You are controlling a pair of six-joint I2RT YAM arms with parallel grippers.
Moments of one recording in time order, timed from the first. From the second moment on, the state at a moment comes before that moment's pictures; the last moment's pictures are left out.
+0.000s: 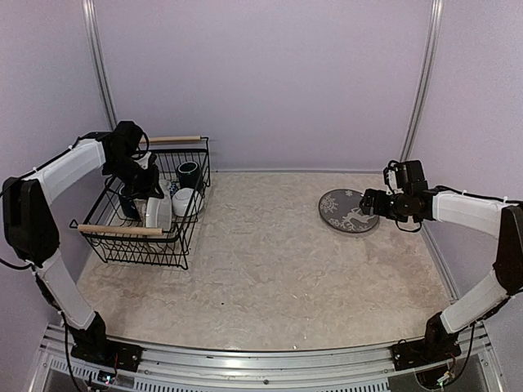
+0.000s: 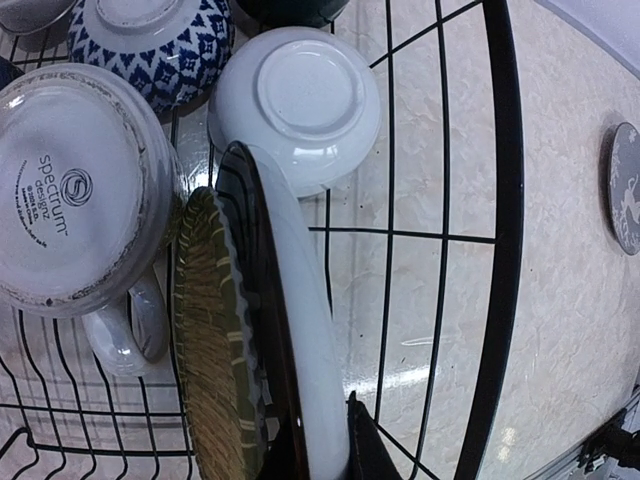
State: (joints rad) left arm -0.17 1.71 1.56 -0.96 0.24 -0.29; right arm 0.22 1.45 0.92 -0.19 0.00 0.33
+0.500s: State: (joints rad) left arm -0.07 1.65 1.59 -1.03 0.40 -0.34; right arm 0.22 1.45 0.92 -0.19 0.00 0.34
